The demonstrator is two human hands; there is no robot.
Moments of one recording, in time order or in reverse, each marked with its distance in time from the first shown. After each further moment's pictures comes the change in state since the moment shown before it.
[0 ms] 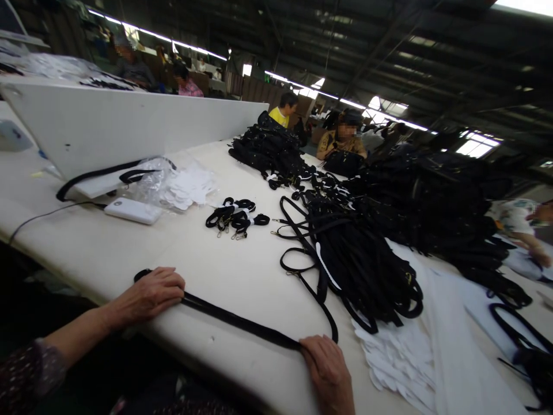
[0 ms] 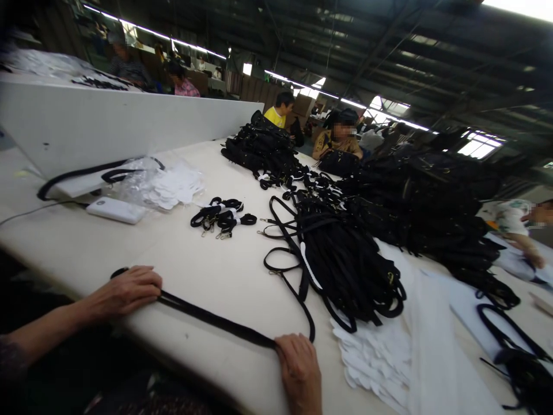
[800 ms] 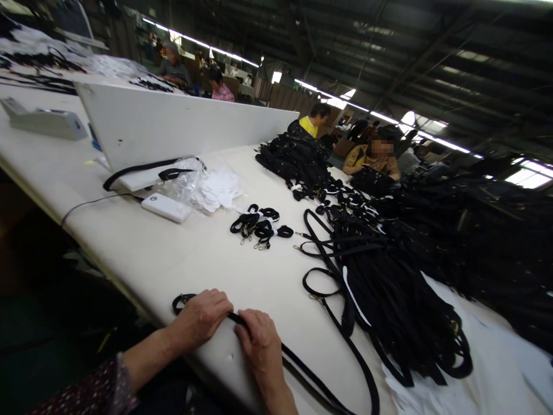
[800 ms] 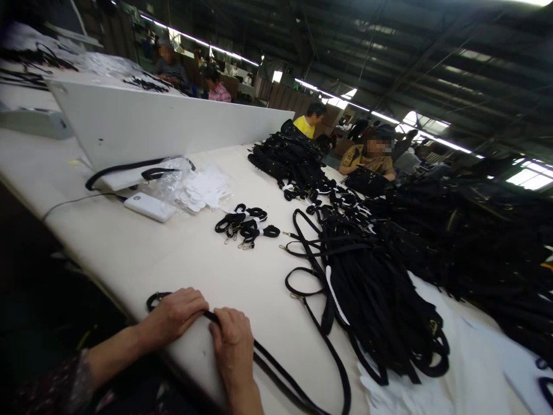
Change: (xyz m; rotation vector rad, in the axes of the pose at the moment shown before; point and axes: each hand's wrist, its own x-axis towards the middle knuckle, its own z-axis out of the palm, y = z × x) left_hand 0.034 0.053 0.052 -0.021 0.131 -0.201; right_hand 0.121 -0.143 0.089 0.306 -0.138 -0.086
